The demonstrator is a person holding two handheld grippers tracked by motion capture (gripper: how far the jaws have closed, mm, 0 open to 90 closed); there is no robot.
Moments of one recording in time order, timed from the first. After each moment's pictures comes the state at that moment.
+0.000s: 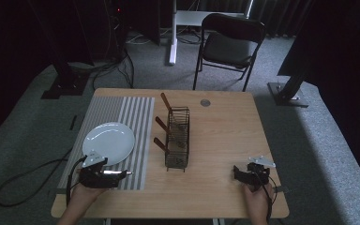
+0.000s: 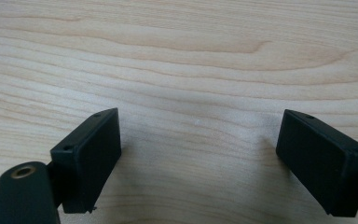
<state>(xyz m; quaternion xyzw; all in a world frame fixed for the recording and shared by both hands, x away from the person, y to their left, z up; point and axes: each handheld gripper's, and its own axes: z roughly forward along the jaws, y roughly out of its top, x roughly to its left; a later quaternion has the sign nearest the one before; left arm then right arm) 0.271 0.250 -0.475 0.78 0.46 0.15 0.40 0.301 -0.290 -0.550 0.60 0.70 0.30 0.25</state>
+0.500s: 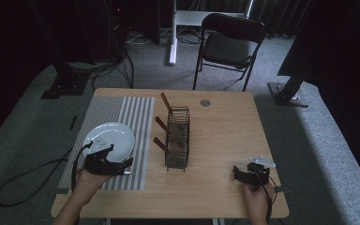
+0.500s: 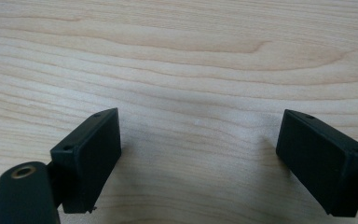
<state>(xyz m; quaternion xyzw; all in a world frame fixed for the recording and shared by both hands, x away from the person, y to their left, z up) 0.295 0.228 -0.436 0.78 0.43 0.16 0.42 0.301 -0.290 -0.550 0.60 0.70 0.30 0.25</state>
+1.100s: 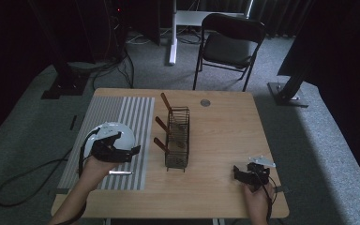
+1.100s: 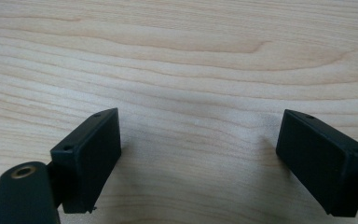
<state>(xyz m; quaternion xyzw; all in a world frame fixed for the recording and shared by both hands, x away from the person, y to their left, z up) 0.320 0.207 -0.403 0.78 0.40 0.17 0.44 0.301 -0.290 -0.550 0.60 0.70 0.30 0.25</state>
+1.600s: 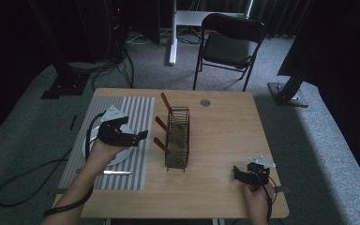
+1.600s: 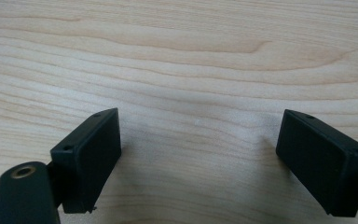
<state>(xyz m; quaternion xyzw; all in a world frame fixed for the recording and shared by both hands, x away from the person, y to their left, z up) 0.350 0.187 -0.369 0.78 0.39 0.16 0.46 0.301 -0.290 -0.550 0.60 0.70 0.30 0.25</state>
